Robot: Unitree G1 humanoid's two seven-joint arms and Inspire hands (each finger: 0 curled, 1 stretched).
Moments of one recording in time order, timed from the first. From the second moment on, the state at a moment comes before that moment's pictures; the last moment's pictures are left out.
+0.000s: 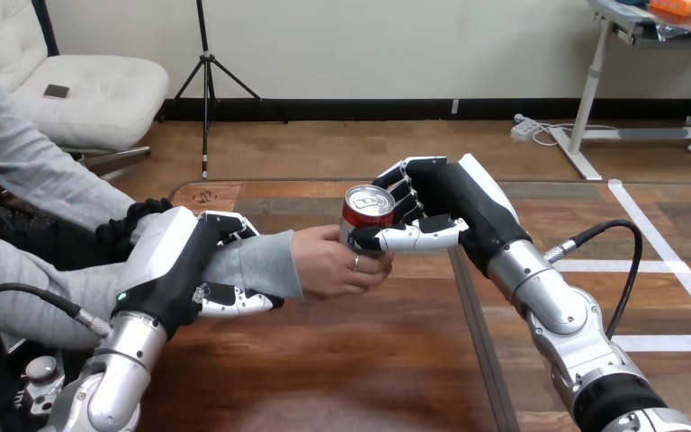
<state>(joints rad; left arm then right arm) -0.29 0.42 -0.17 0.64 0.48 -0.49 0.17 -0.67 -0.18 0.05 1.06 -0.19 -0.52 0.18</state>
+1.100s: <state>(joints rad) -0.29 0.42 -0.15 0.62 0.48 -0.49 0.17 -0.67 -0.18 0.05 1.06 -0.19 -0.53 0.19</state>
